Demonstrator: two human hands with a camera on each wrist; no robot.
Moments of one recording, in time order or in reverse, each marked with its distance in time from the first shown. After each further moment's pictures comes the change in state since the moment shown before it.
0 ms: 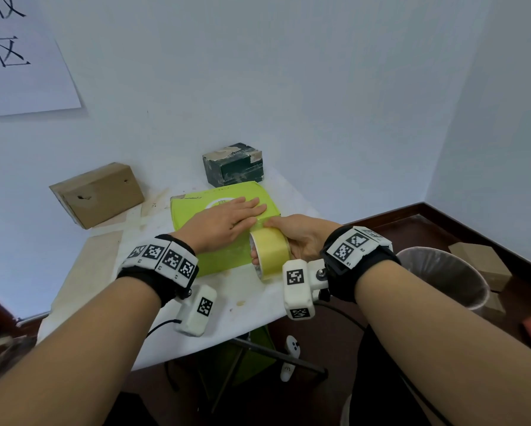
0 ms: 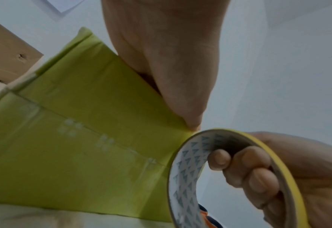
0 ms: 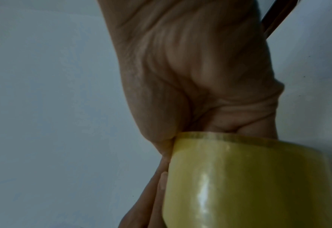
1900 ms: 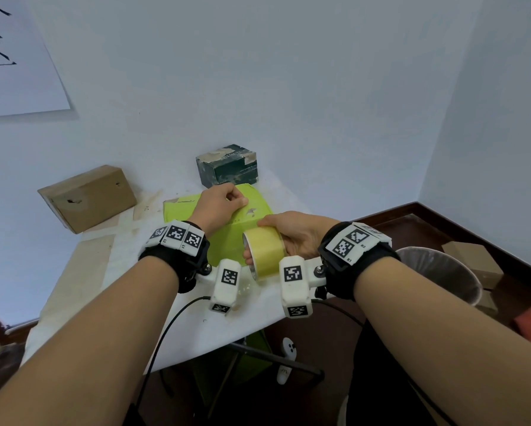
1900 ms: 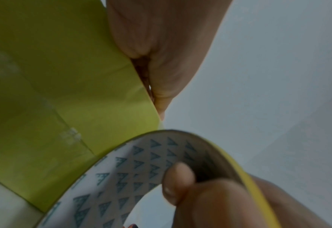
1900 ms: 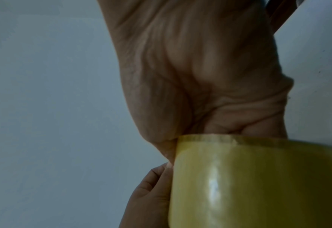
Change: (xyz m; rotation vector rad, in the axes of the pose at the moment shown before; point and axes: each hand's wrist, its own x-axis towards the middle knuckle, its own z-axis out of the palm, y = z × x) left_hand 0.040 0.001 -0.004 -0.484 0.429 -0.360; right_hand -0.005 -0.009 -0.001 0.048 -0.014 0.052
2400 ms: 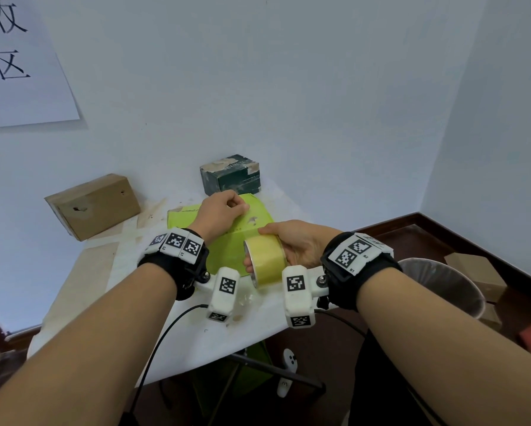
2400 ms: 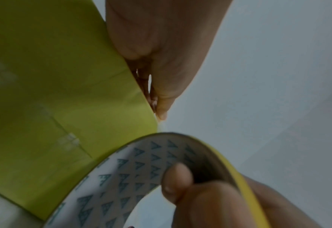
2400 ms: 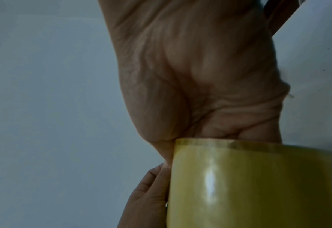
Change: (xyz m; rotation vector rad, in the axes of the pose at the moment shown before) left_hand 0.000 0.004 -0.006 -0.058 0.006 -0.028; right_hand 0.001 -0.004 -0.001 0.026 -0.041 0.002
